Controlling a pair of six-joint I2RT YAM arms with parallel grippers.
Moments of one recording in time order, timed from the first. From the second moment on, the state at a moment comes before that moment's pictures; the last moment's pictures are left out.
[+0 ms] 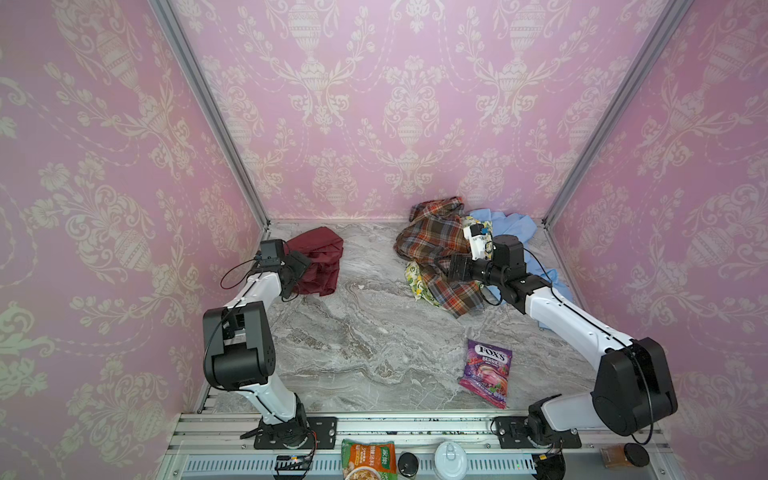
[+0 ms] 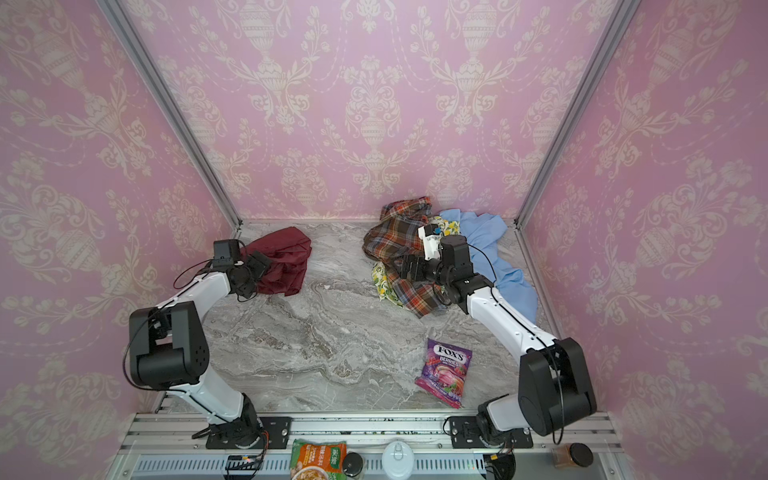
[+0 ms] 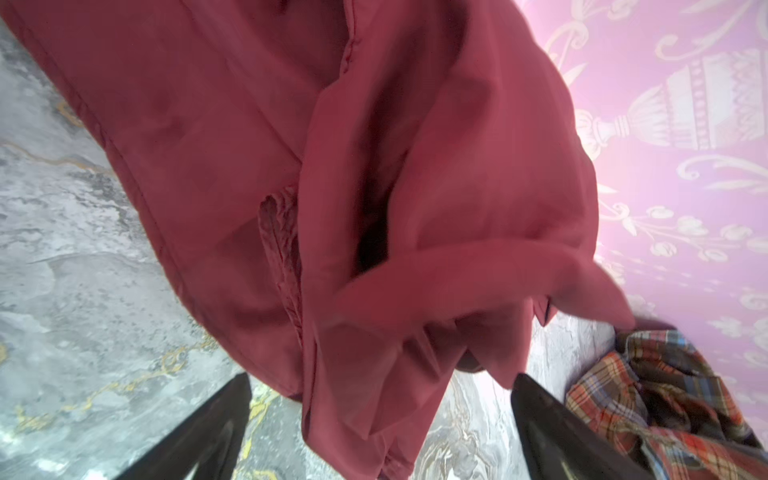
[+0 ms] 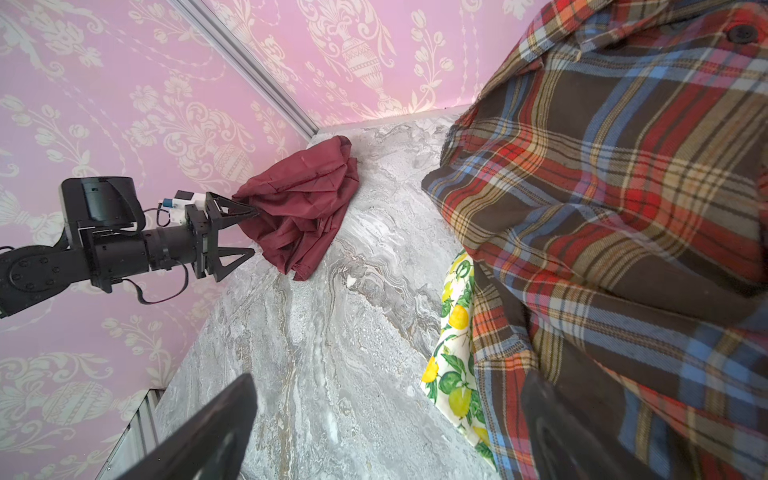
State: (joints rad) left arm 0.21 1.67 1.08 -0.29 0.15 -0.84; right arm 0.30 1.42 1.00 -0.03 -0.44 0.39
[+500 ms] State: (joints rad) left arm 0.07 1.28 1.02 -0.28 0.17 -0.46; right arm 0.30 1.35 1.04 -0.22 -0.20 0.15
